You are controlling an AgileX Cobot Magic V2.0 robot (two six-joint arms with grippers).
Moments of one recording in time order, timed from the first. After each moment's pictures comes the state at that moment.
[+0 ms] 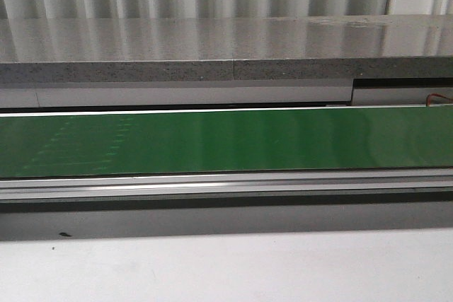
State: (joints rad) left arm -0.09 0.00 0.00 0.02 0.17 0.03; right arm -0.05 -0.01 0.03 0.03 0.13 0.00
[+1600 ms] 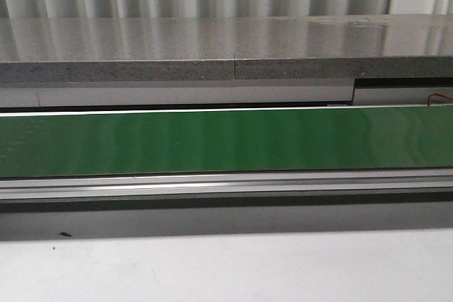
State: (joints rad) left arm -0.09 0.00 0.00 0.02 0.17 0.03; right arm -0.05 1.17 -0.88 0.02 0.93 0.00
